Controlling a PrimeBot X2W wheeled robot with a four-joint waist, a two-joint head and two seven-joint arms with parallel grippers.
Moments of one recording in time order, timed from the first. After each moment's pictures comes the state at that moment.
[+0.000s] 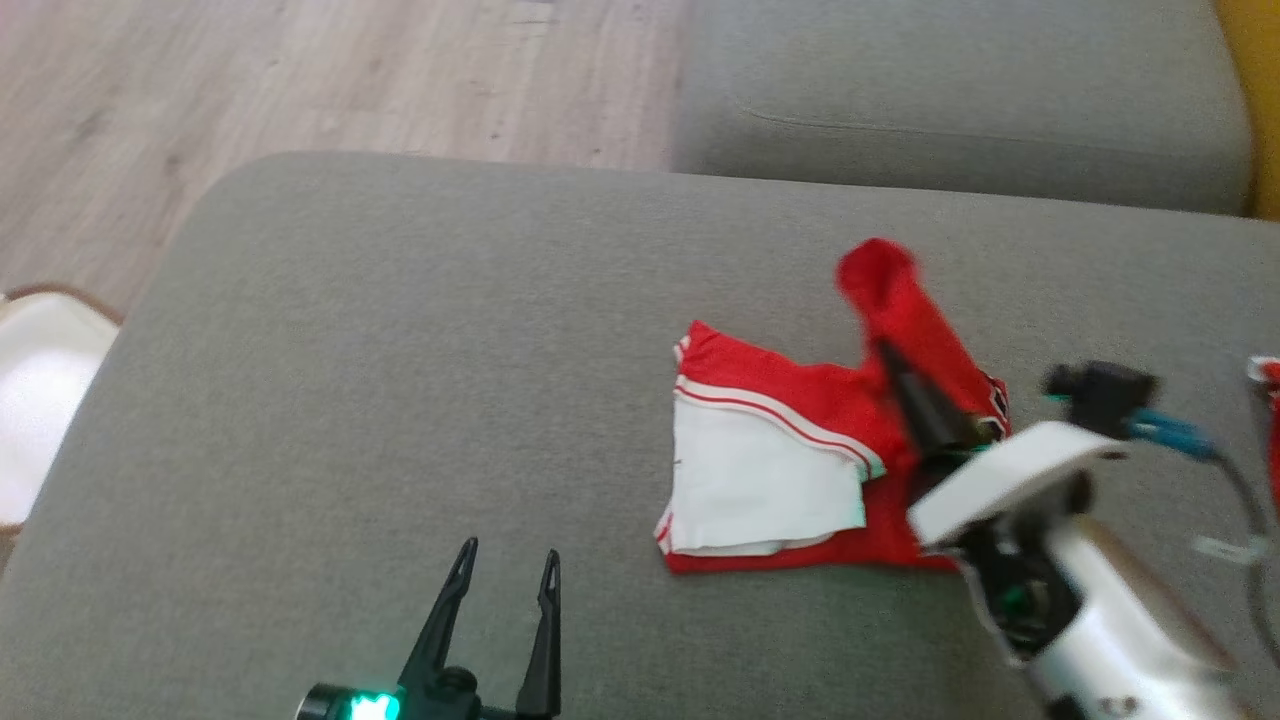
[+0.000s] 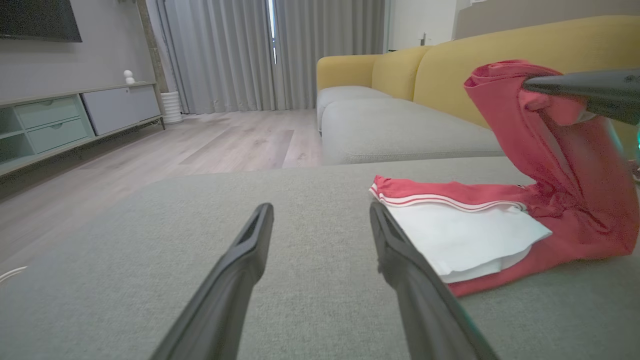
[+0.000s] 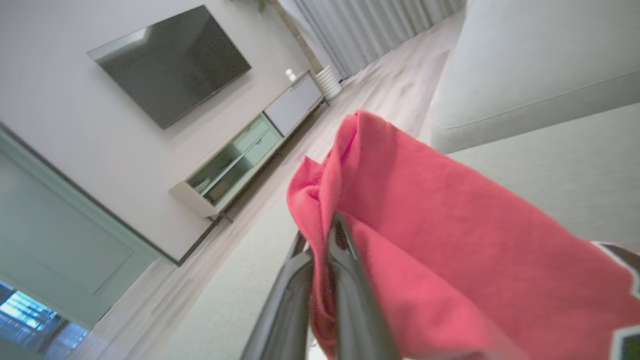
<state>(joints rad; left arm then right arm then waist) 0.11 0.11 -0.49 0.11 -0.13 0.24 -0.25 -0.30 -0.31 0.50 0.34 1.02 0.12 -0.06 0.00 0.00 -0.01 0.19</state>
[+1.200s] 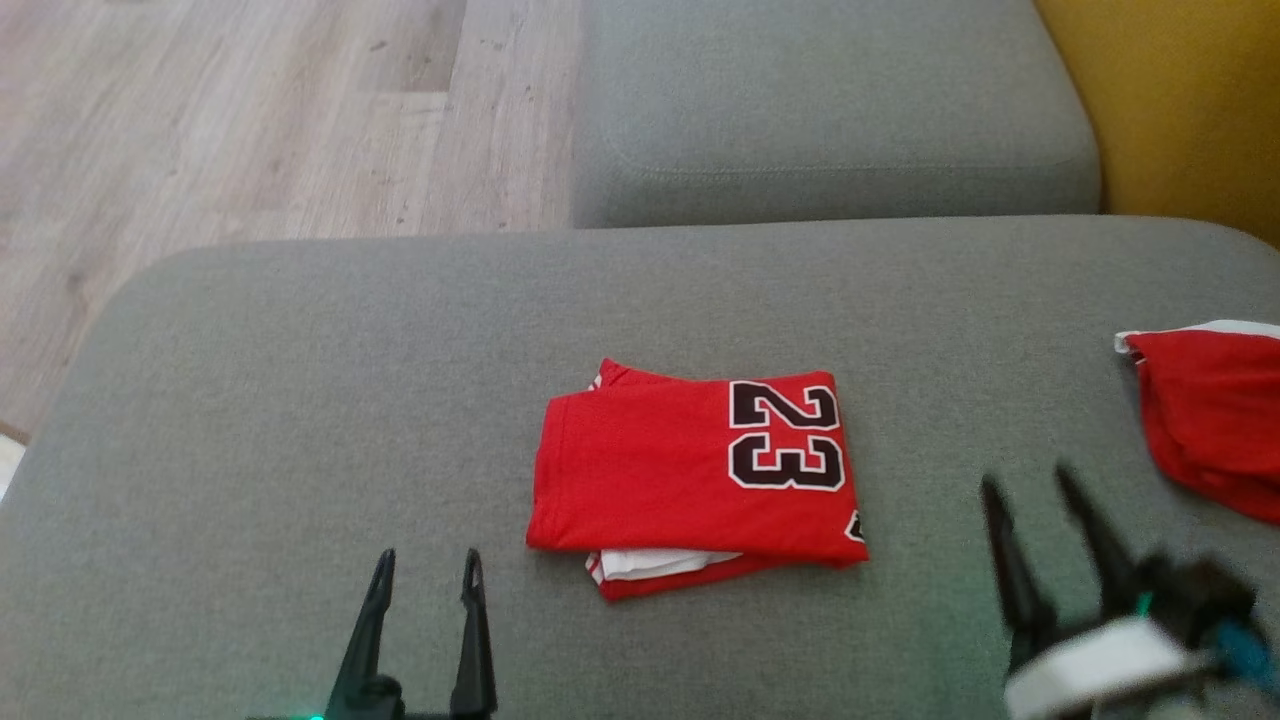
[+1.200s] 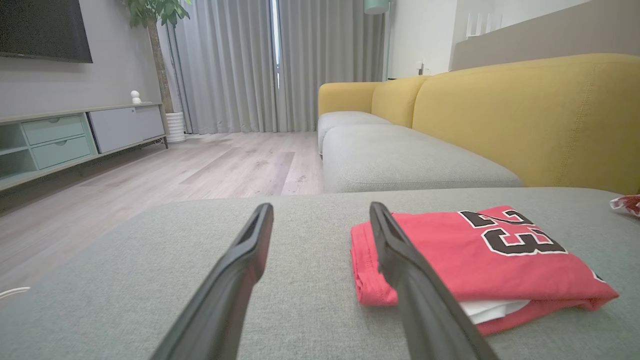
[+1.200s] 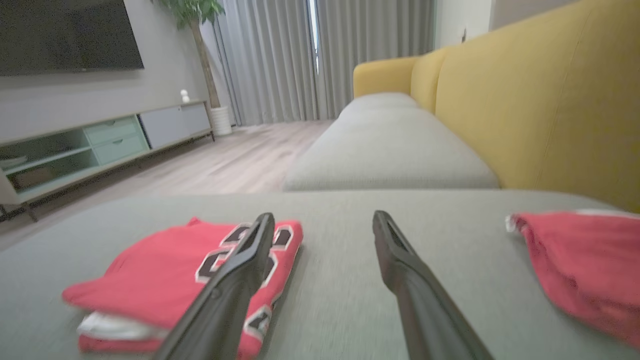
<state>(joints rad) 0.18 0.08 -0.33 0.08 -0.12 0.22 -0.25 0.05 -0.24 0.18 0.25 0.33 0.12 -0.25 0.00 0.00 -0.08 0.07</state>
